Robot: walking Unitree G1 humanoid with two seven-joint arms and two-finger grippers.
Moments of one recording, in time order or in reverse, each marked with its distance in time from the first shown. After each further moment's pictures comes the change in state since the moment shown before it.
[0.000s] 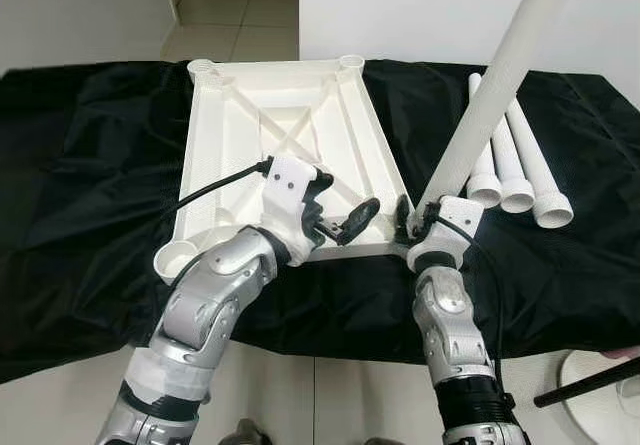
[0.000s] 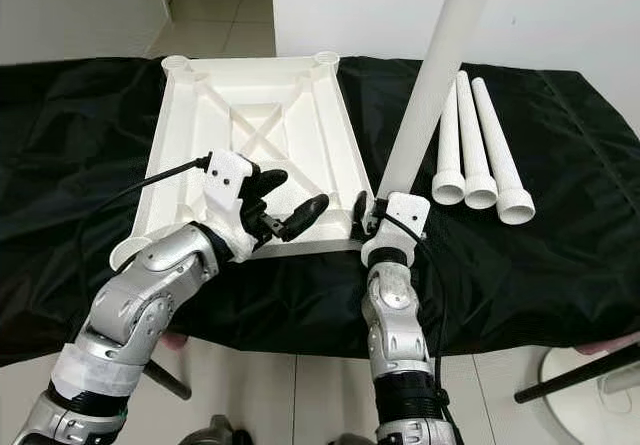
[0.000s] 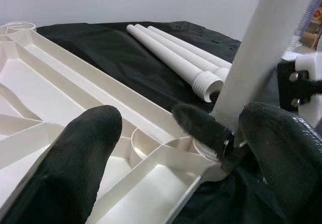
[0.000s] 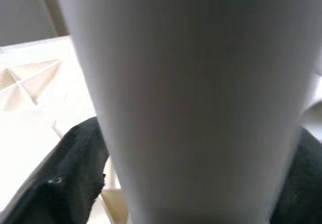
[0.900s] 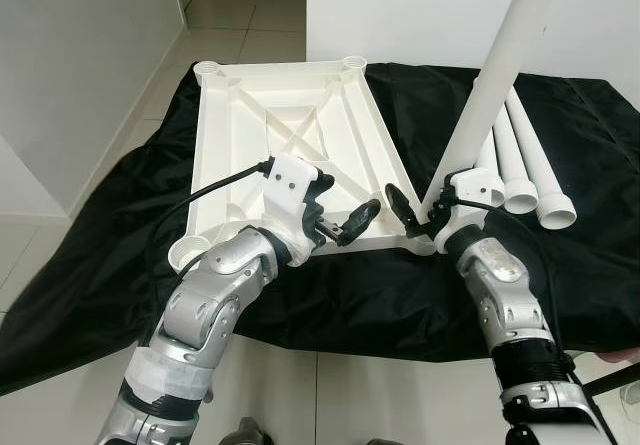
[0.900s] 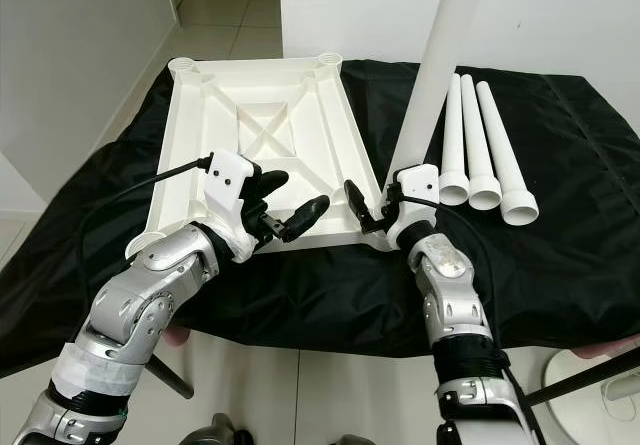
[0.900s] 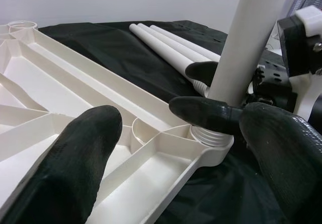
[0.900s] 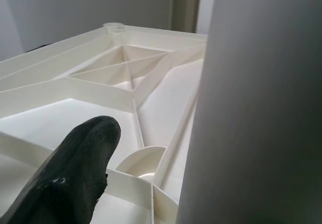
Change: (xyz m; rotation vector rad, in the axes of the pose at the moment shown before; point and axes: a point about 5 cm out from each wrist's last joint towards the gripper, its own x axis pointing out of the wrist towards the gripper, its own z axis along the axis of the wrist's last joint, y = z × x) left arm 0.000 0.000 -0.001 -0.005 0.012 -0.002; right arm 0.026 -0.027 0.022 -0.174 0.021 0.573
